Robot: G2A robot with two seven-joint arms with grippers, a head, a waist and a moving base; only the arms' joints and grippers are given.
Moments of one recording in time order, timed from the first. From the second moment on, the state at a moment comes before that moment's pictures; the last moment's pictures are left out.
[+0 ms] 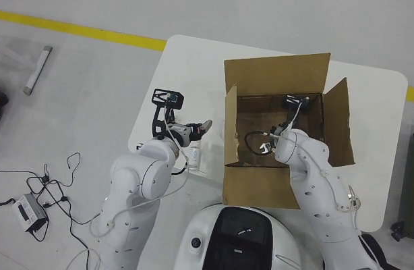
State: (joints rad) left arm 1.30 -1.47 -1.38 -2.16 1.35 0.11 -1.05; right arm -0.96 -1.45 1.14 -1.57 -1.37 0.67 1.15
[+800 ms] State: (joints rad) left arm 1.30 -1.47 -1.38 -2.16 1.35 0.11 -1.05; right arm -0.85 -1.54 1.18 -1.32 -1.36 0.66 1.16
